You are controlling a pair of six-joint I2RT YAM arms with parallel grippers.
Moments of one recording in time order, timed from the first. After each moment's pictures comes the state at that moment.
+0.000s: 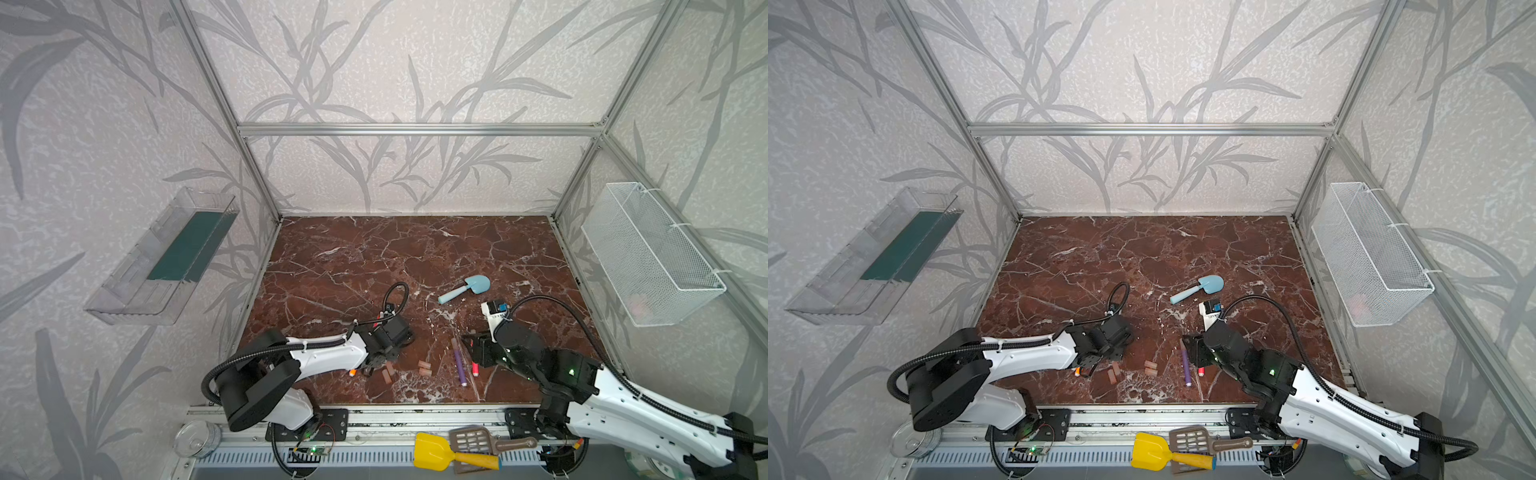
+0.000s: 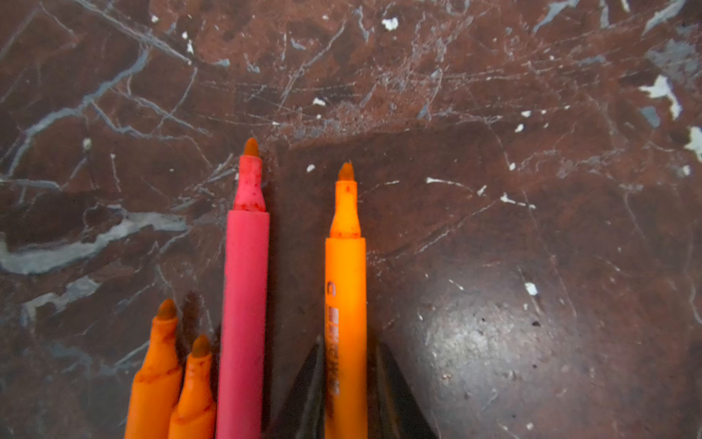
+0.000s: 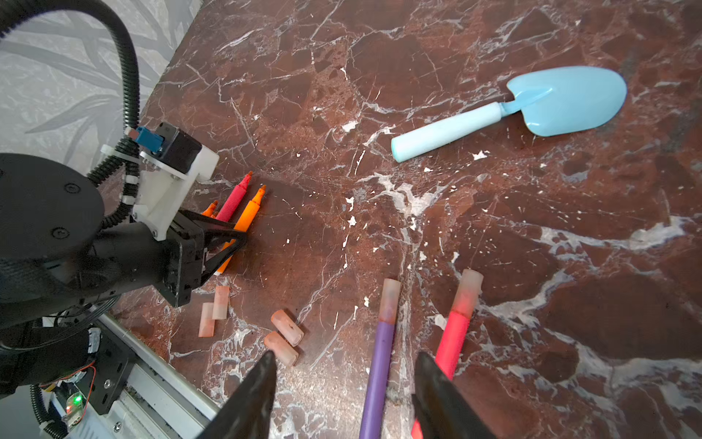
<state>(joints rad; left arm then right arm) -0.92 1.46 0.62 -0.36 -0.36 -0.68 1.00 0.70 0.55 -0.53 0.24 0.71</state>
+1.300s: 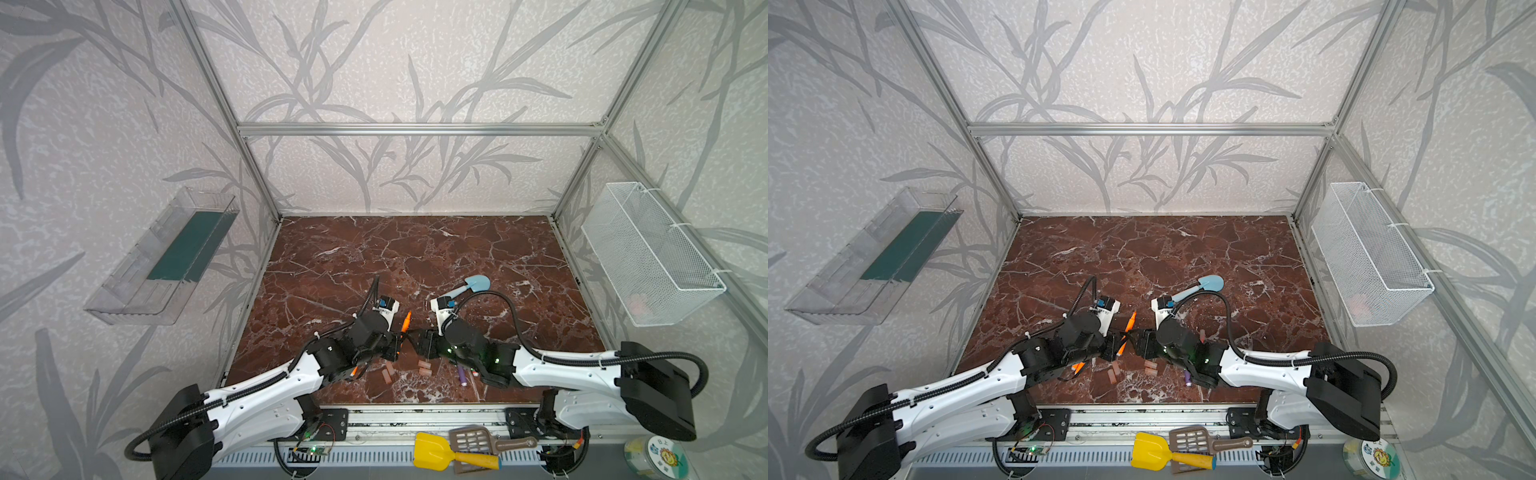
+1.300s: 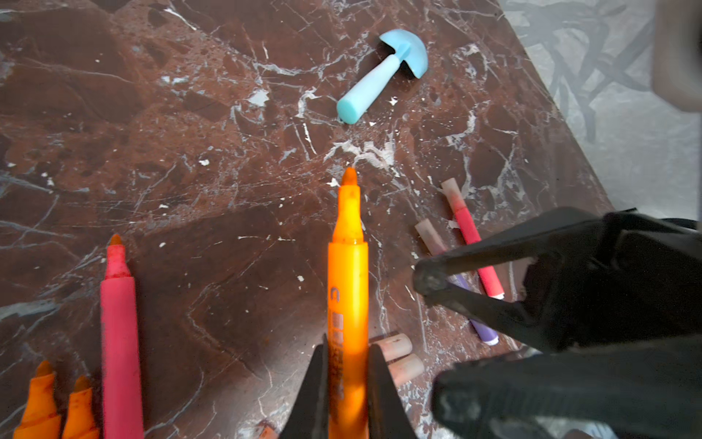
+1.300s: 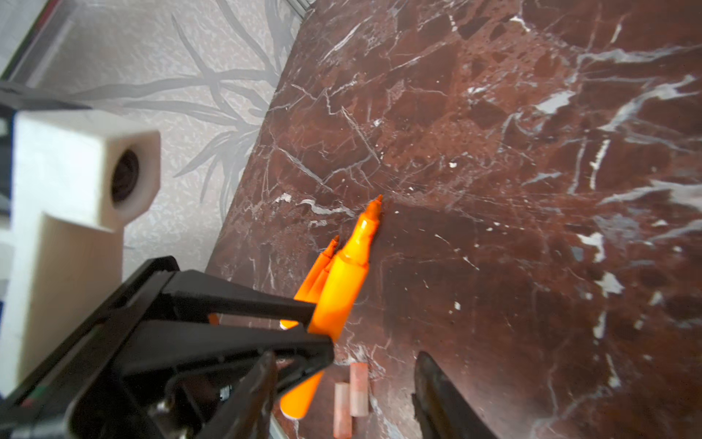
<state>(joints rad) -0.89 0.97 0.50 -0.20 -0.01 -0.57 1.12 1.32 0.56 0.32 0.15 0.94</state>
